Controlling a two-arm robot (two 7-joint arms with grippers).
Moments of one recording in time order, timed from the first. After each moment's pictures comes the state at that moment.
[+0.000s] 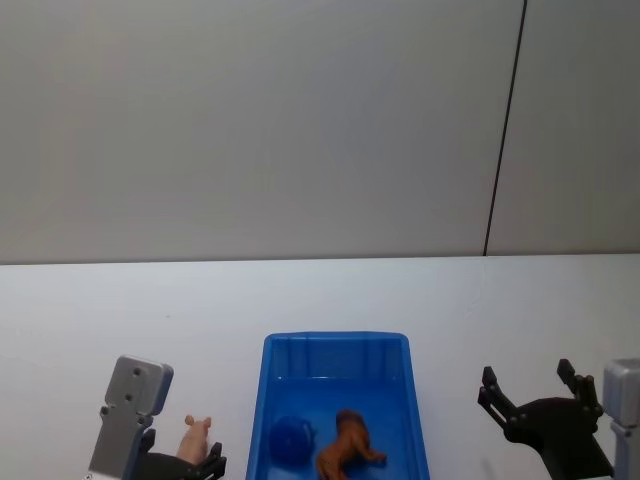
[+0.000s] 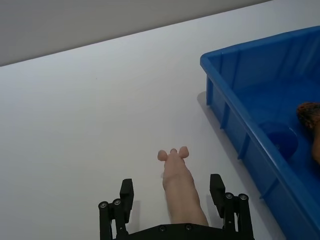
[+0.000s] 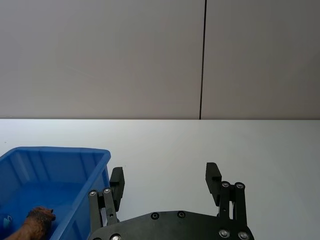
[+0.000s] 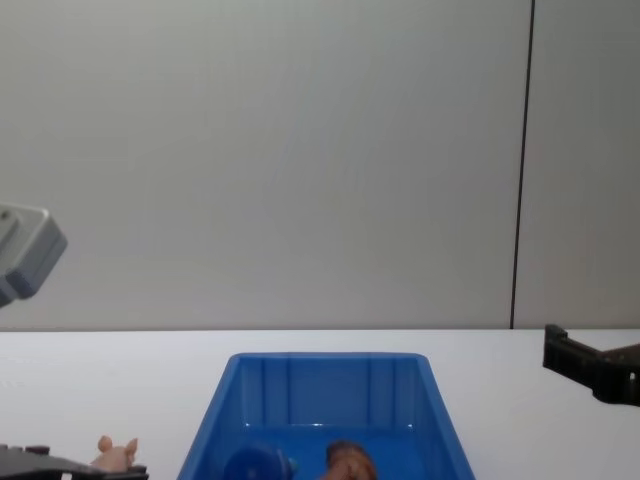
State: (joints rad) left arm -0.03 0.48 0.35 -1.74 -0.46 0.46 0.22; right arm -0.08 0.17 -0.27 -1.69 0.16 -0.02 -0.16
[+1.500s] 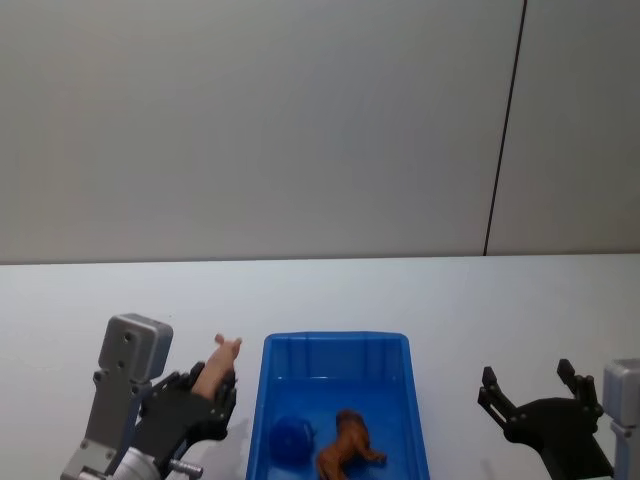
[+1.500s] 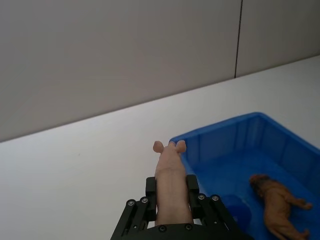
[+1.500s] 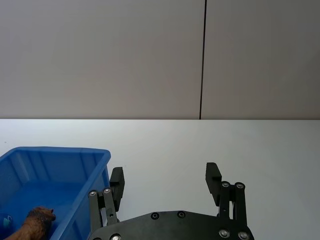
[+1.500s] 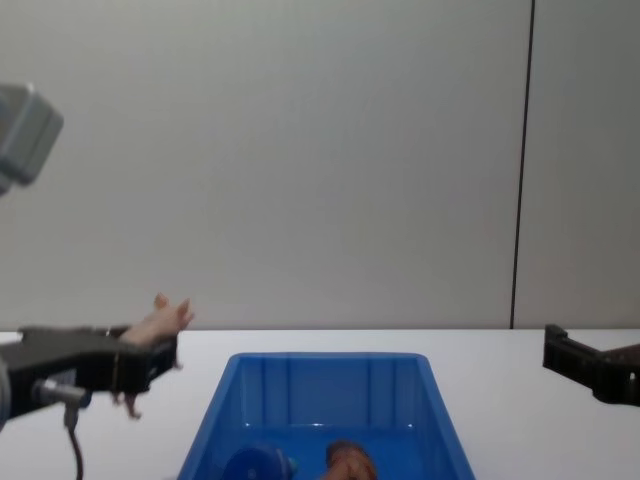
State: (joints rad) left arm -0.05 0.47 0.32 -1.77 -0.40 0.25 0.07; right arm -0.08 0.17 -0.27 -1.69 0.16 -0.02 -0.16
